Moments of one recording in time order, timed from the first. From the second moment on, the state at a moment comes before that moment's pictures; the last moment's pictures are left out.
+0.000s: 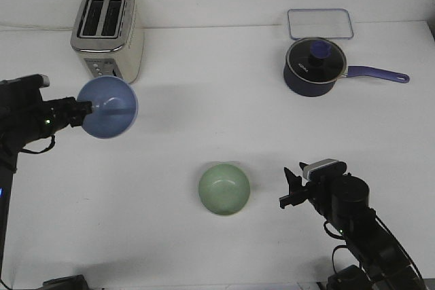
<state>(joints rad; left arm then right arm) 0.12 1.33 1.47 -0.73 0.48 -0.09 0.37 0.65 0.58 -0.41 -0.08 0.18</state>
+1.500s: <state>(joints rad) -0.67 1.51 1.20 -0.39 0.30 -0.12 0.37 0.65 0.58 -0.41 -0.08 0.18</state>
